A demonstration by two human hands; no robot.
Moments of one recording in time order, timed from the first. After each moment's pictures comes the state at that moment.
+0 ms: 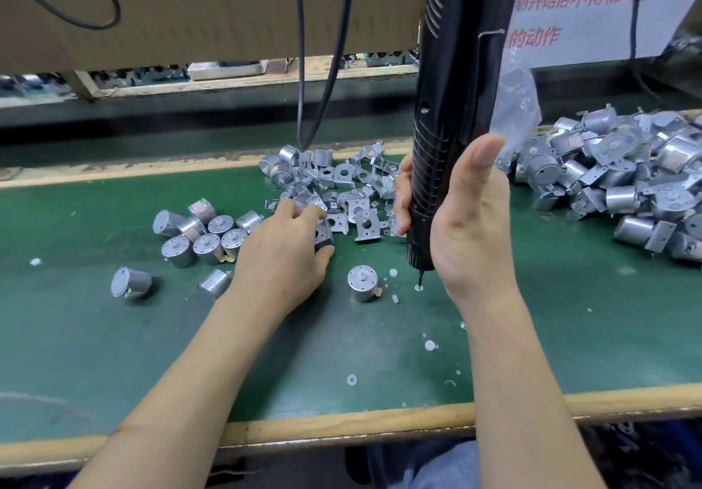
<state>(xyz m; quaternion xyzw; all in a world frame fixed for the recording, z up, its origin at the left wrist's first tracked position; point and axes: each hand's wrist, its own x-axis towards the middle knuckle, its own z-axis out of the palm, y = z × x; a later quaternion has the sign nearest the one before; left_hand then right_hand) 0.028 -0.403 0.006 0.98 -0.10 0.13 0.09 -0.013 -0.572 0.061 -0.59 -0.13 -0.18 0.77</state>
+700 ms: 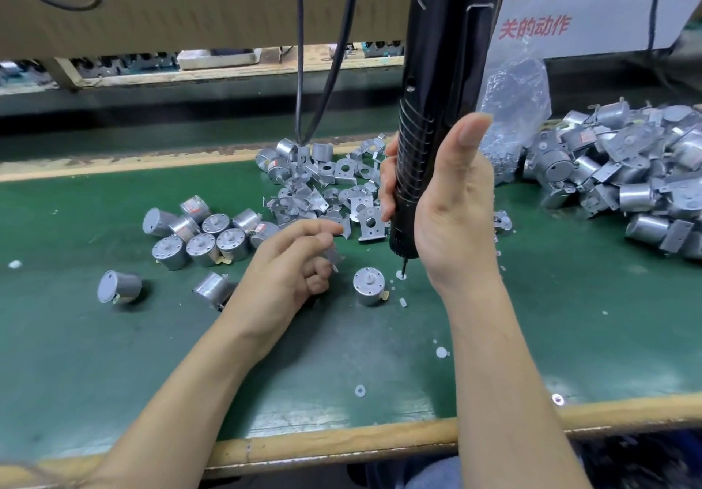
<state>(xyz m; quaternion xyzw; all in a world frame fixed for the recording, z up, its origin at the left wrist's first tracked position) 0.012 -0.396 -0.006 0.61 -0.03 -0.11 0.78 0.006 -0.553 0.060 -0.59 -0.12 -0.19 0.78</state>
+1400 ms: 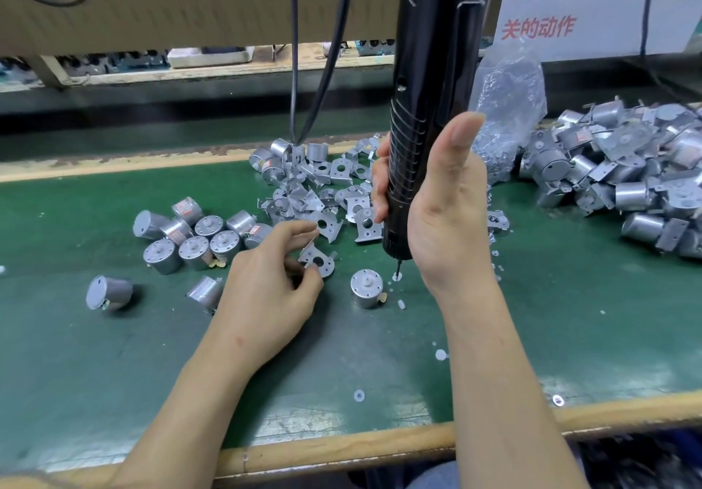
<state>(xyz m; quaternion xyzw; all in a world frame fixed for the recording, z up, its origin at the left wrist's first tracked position) 0.002 -0.386 -0.006 0.91 -0.10 0.11 0.39 0.008 -0.551 0.059 -0.59 -0.12 -0.18 0.78</state>
